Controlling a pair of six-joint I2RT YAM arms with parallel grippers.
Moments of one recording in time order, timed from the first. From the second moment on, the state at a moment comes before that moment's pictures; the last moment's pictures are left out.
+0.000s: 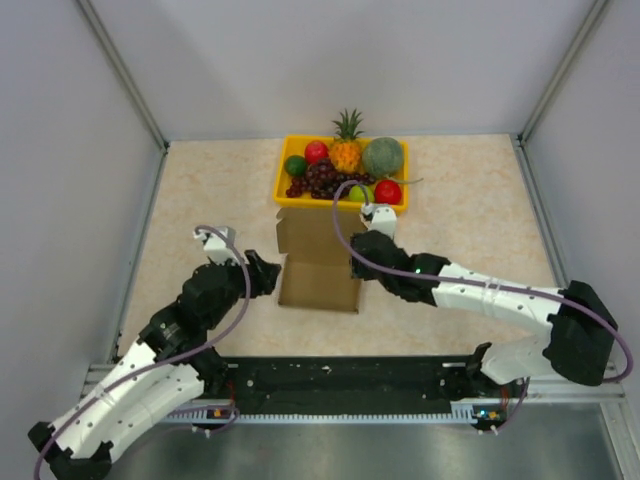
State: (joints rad) left arm -0.76 0.51 0.54 -0.40 -0.27 -0.60; right arm 1.05 1.35 0.91 -0.31 0.59 0.68
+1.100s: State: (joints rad) left arm -0.13 1.40 0.94 -0.20 0.64 0.06; right arm 0.47 1.47 1.06 -0.35 -0.42 0.08
